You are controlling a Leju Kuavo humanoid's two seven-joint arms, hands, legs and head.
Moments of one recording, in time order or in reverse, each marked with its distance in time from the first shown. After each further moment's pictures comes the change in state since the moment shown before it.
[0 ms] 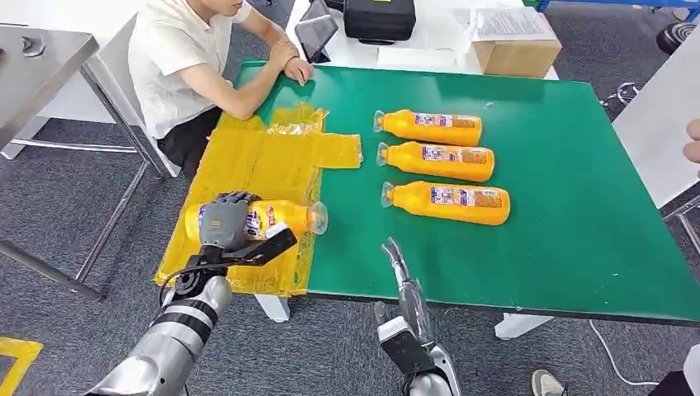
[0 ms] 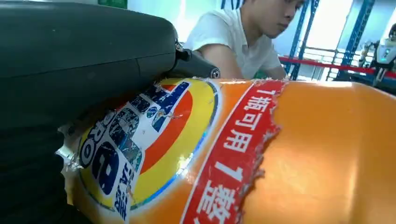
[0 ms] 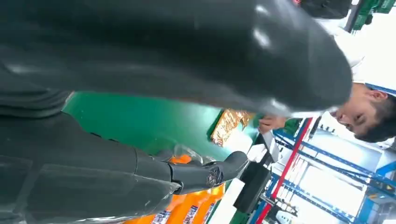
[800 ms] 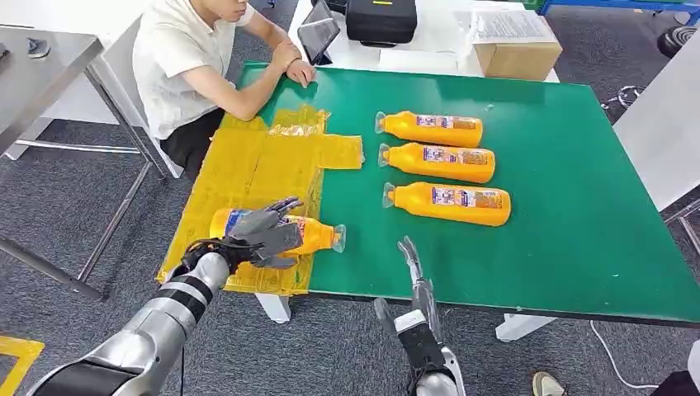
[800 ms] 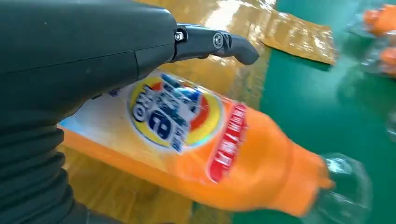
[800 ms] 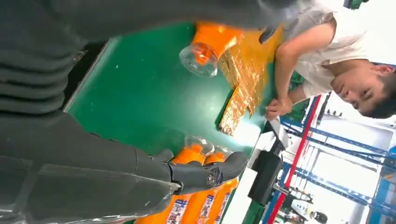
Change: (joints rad) left arm -0.110 0.058 -0.198 0.080 0.394 -0.701 -0.088; right arm 0.005 -0.009 -0.023 -0.005 -0.101 -0.013 -0.001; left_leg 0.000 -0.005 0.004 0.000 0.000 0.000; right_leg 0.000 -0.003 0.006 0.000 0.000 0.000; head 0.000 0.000
